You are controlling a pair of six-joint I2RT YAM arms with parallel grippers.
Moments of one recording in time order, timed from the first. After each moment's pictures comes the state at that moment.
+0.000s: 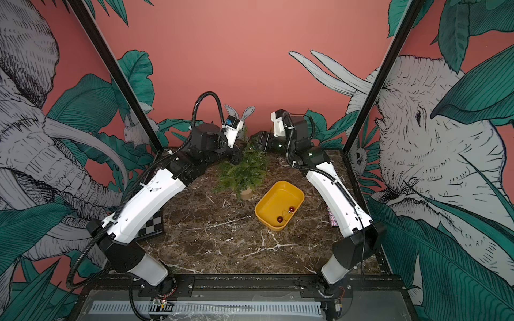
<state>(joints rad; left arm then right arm) -0.71 1.59 1.80 -0.55 0.01 -0.06 0.45 1.60 1.78 -0.50 -0.37 0.52</state>
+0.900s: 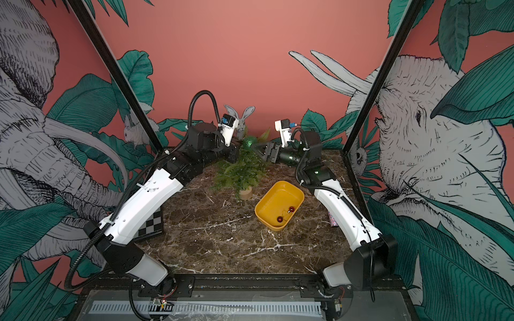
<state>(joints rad) -0.70 1.57 1.79 -0.55 -0.01 -0.06 0.39 1.40 1.36 0.01 -0.80 0.69</state>
